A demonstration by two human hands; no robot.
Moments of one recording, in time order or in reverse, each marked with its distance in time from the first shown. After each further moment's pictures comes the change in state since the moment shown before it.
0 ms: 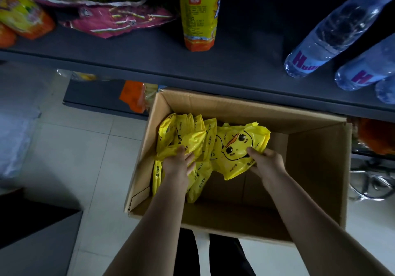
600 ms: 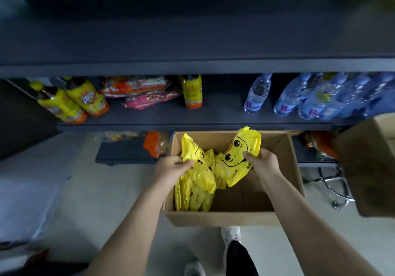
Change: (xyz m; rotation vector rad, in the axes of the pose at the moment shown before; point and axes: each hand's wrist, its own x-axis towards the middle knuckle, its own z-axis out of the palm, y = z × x) left_hand -0.187 0.083 -0.096 0.845 -0.246 0.756; right_hand -0.193 -0.039 -0.045 0.084 0.085 -0.357
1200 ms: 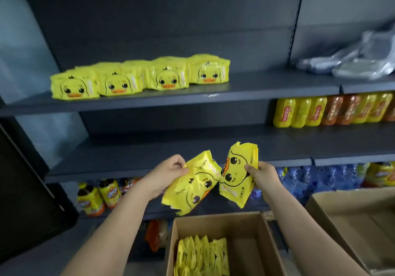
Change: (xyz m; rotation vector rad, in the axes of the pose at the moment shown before) left_hand -0.174 0.226 -0.130 -0.026 -0.217 0.489; right_hand -0.185 -0.186 -0.132 0.161 0.030 -0.455
